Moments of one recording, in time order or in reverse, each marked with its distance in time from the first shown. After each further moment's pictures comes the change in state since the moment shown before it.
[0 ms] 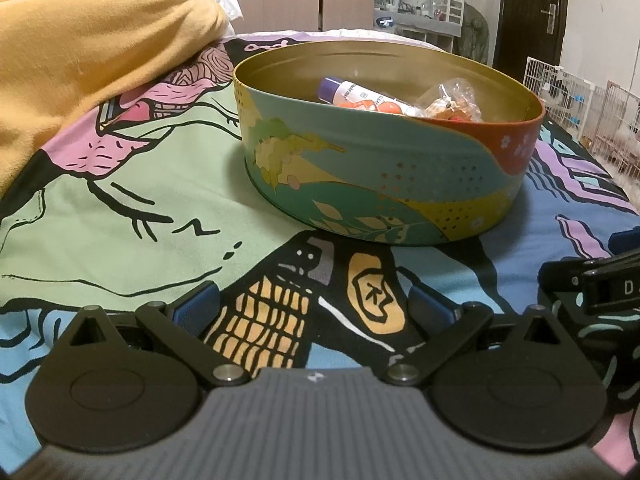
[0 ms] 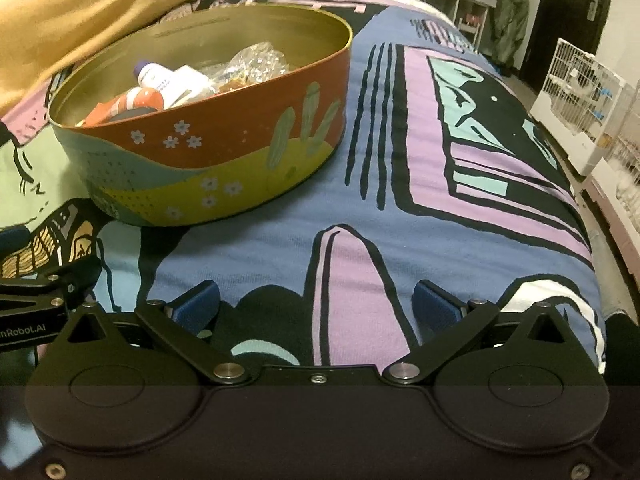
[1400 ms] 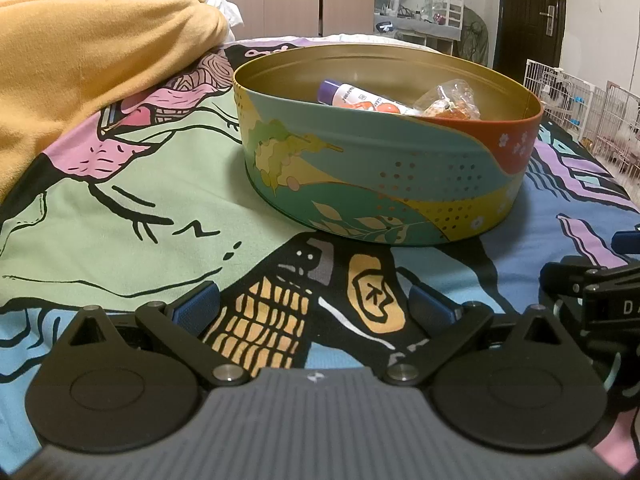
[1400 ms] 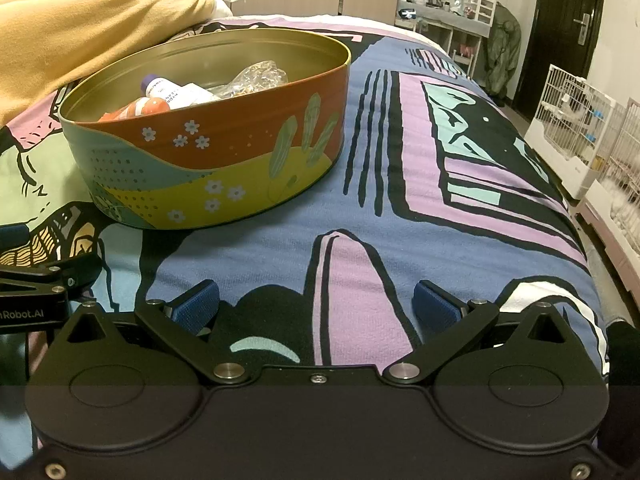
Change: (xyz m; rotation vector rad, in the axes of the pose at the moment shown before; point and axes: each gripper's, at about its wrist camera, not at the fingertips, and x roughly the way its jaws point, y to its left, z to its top) left arm 0.001 -0.002 -0.002 0.008 -0.018 0.009; right arm -0.003 0.004 -0.016 -0.014 -0.100 -0.019
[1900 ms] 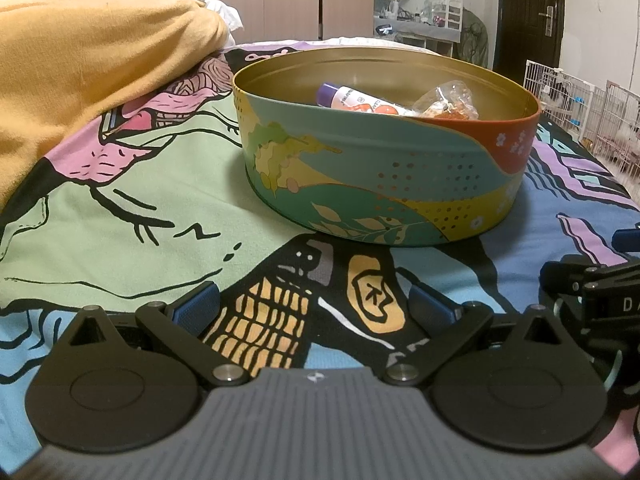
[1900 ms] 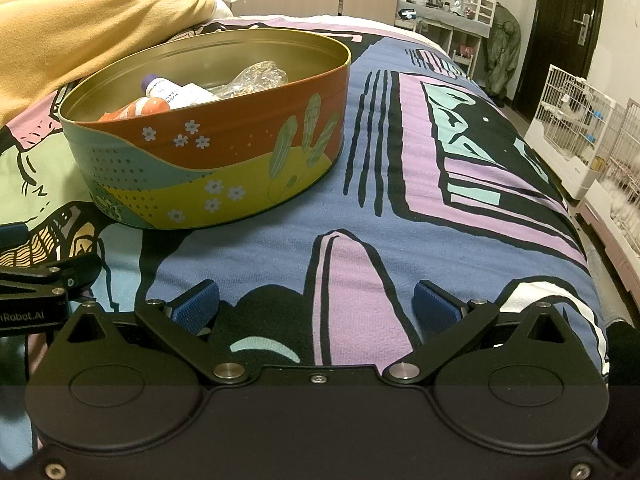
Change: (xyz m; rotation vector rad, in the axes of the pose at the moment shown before) left arm -0.002 -0.002 -0.001 0.009 -0.012 0.007; right arm 0.000 0.000 0.000 0.000 0.000 0.000
